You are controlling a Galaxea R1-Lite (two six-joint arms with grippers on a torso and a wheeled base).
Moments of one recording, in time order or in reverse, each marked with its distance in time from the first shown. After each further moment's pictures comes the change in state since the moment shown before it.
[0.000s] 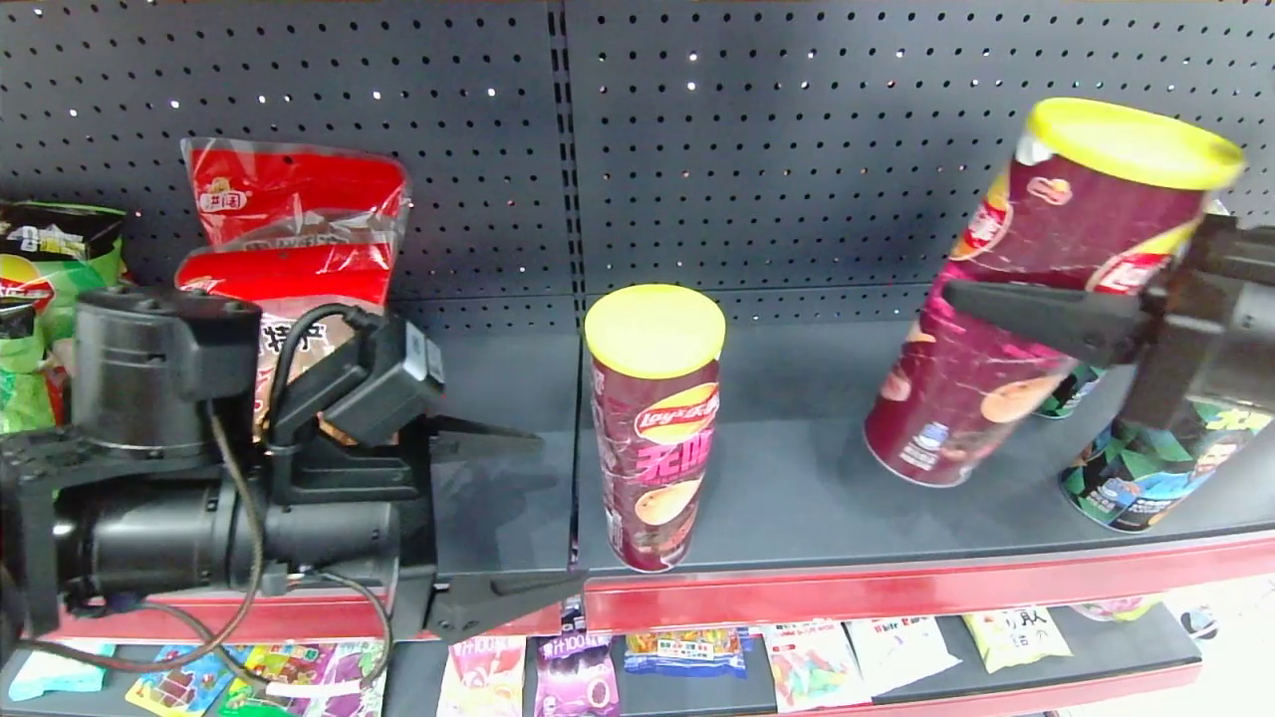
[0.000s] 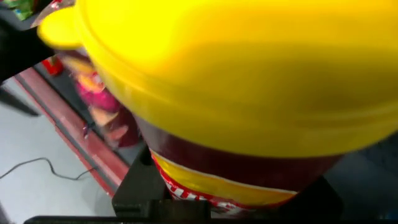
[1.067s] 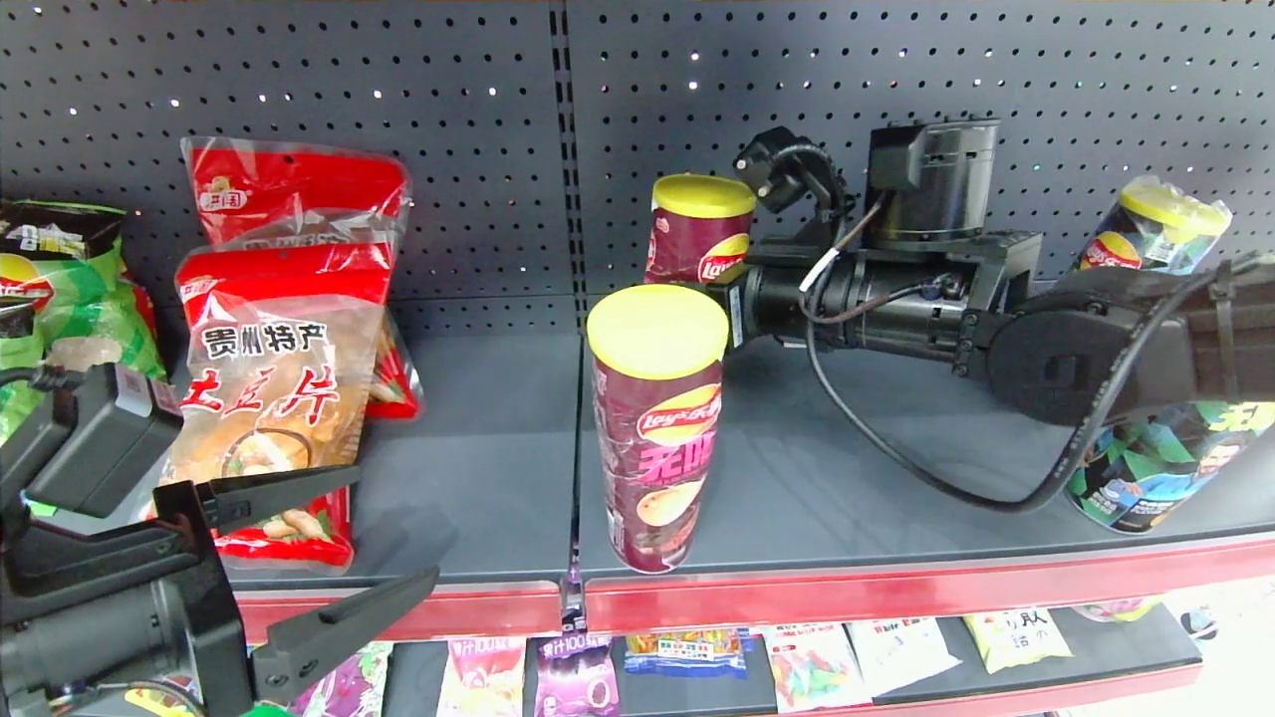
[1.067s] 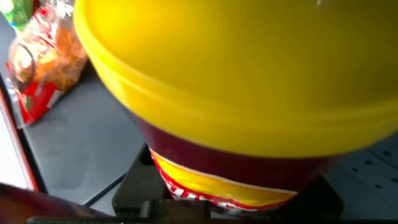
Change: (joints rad) left arm 0.073 -0.346 0.223 0.005 0.291 -0.235; right arm 0.139 0.637 -0.459 -0.089 0.005 0.077
